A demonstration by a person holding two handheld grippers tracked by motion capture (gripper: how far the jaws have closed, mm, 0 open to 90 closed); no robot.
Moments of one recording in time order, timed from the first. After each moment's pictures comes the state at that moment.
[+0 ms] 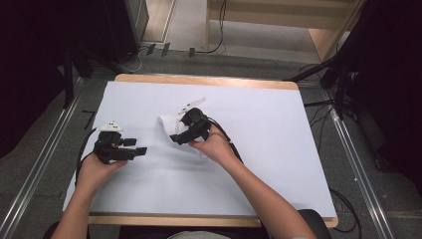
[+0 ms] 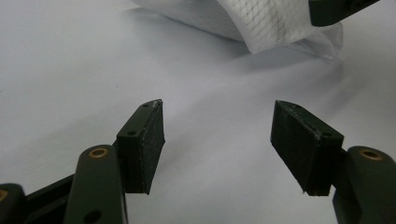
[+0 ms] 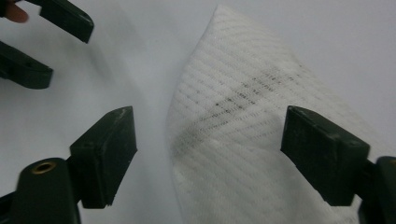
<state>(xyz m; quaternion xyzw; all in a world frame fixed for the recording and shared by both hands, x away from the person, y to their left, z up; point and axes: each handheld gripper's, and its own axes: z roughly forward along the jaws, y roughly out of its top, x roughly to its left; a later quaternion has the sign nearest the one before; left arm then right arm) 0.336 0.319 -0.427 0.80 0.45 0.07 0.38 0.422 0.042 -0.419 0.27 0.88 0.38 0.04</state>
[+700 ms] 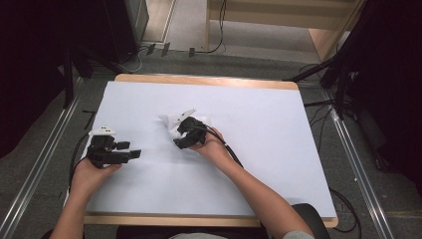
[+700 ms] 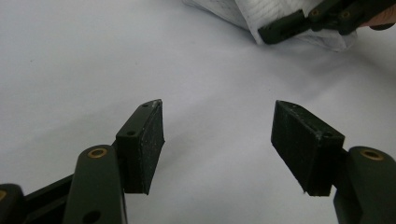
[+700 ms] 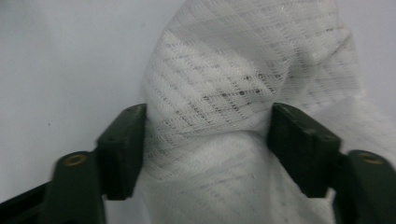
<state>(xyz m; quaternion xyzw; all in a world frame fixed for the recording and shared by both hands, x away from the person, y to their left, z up) 0.324 0.330 -0.429 0.79 0.47 0.08 0.38 0.425 0.053 -0.460 0.25 0.90 0.33 0.12</state>
